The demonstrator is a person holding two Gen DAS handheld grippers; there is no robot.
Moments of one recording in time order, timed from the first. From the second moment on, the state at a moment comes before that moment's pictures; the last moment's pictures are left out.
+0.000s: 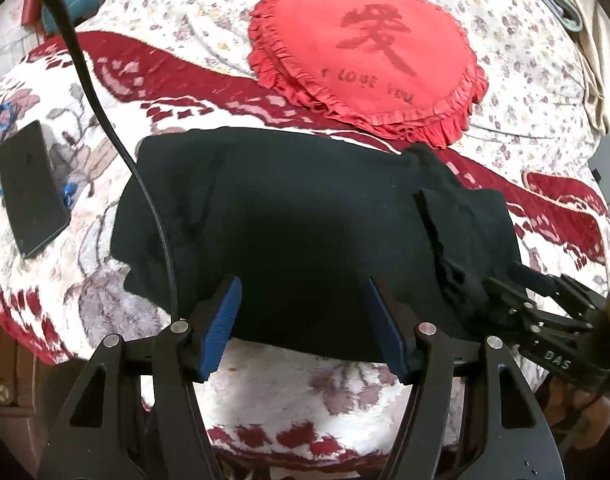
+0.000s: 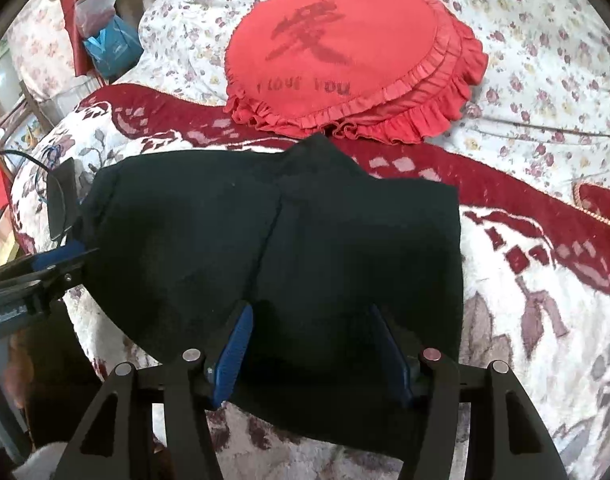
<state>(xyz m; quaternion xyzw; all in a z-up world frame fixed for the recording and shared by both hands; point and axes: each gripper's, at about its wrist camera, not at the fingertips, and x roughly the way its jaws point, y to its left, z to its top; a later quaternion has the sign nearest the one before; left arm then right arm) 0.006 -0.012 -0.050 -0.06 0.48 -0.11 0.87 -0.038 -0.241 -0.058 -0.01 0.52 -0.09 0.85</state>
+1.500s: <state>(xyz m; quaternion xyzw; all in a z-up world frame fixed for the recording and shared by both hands) -0.010 0.073 -0.063 -0.18 0.51 -0.05 0.84 0.025 -0.187 -0.068 -0.08 0.53 -0.04 0.84</state>
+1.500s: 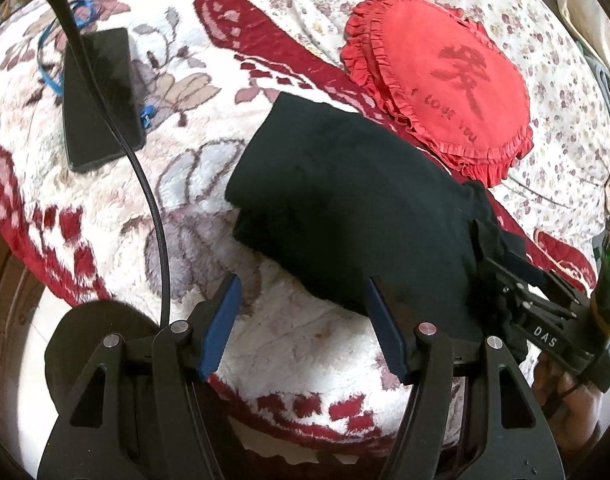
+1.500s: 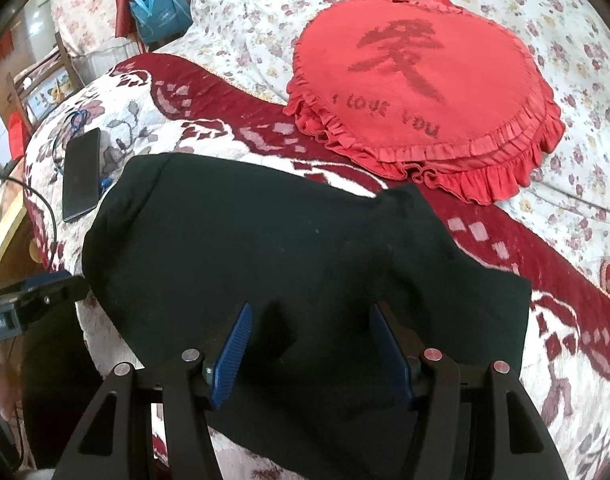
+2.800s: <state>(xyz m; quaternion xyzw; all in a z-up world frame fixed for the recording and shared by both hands) -0.018 0.027 0.009 -0.18 0.35 -0.17 0.90 0.147 -0.172 -0.029 0.11 0.44 0.23 0.86</state>
